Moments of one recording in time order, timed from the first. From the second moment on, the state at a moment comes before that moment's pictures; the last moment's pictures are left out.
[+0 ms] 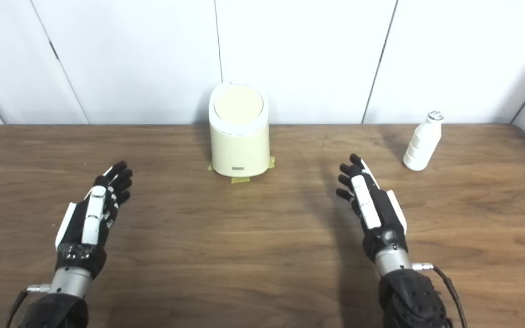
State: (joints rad) left arm 0.07 0.07 0.12 -0.42 -0.04 0.29 -0.05; right arm -0.05 -0.06 -0.05 -0.31 0.05 0.41 0.01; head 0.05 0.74
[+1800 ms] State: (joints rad) left arm -0.30 0.12 0.04 -0.36 0.17 0.47 -0.01; right arm -0.05 -0.06 -0.05 -0.22 0.06 0.32 0.01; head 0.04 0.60
